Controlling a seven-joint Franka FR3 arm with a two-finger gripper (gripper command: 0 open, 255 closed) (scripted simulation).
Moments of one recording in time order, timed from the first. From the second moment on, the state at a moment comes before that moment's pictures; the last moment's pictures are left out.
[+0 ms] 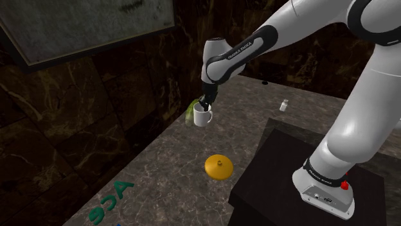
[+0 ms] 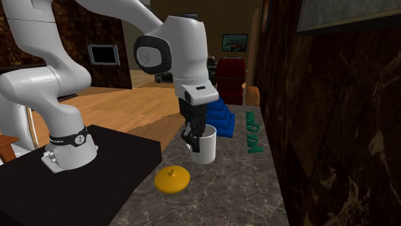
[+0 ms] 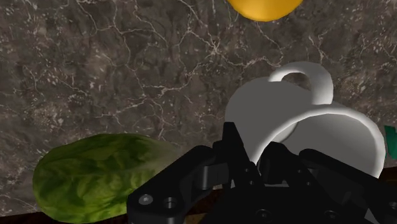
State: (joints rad) arm -0.13 0.09 0.20 -2.23 0.06 2.37 -0.01
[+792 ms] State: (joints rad) arm -0.27 0.19 0.09 -2.09 0.08 2.31 -0.28
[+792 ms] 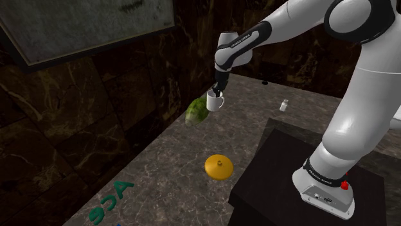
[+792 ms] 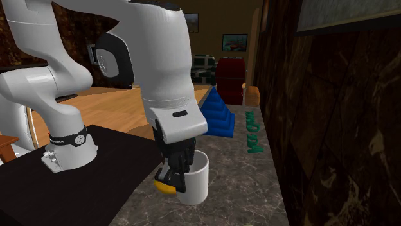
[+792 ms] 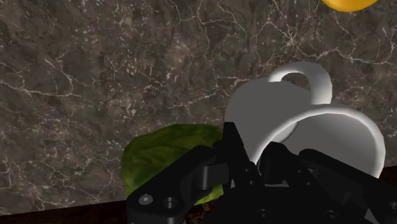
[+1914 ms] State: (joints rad) arm -0.27 0.35 0.09 -2.12 0.07 2.49 -0.29
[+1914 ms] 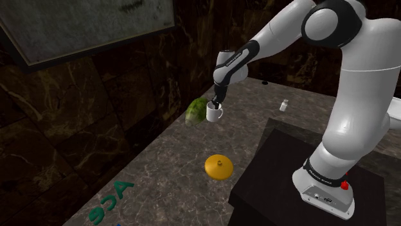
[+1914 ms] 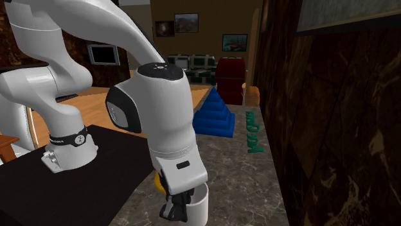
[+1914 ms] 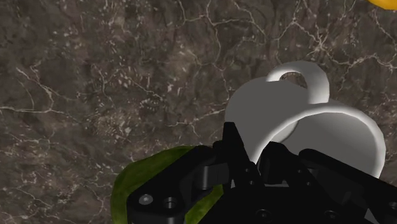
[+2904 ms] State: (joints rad) arm -0.27 0.52 0.08 -2.11 0.07 2.65 -0.30
